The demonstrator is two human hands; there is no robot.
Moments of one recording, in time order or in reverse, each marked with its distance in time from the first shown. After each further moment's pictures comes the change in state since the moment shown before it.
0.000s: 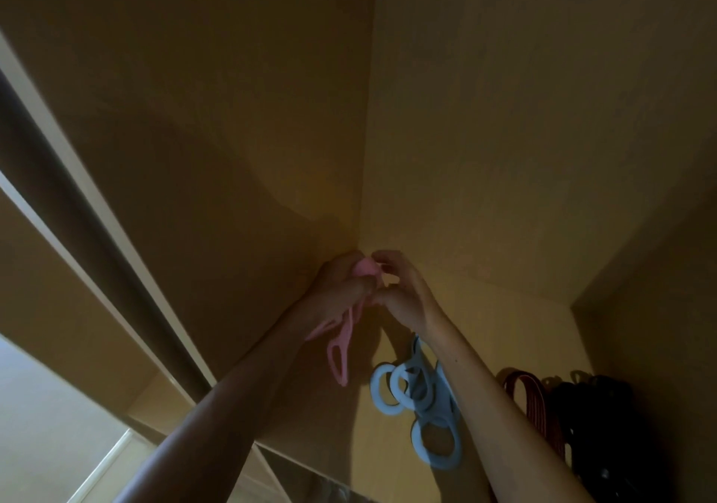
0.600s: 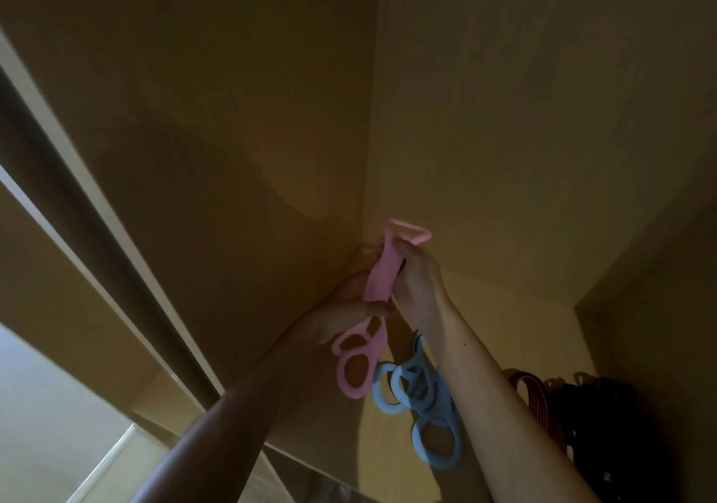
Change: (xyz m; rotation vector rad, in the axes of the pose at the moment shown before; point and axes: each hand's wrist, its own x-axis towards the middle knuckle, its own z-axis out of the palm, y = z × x) left_hand -0.023 -0.001 0.009 -0.096 -0.235 -0.026; right_hand 0.012 -0.024 0.009 0.839 0.174 0.205
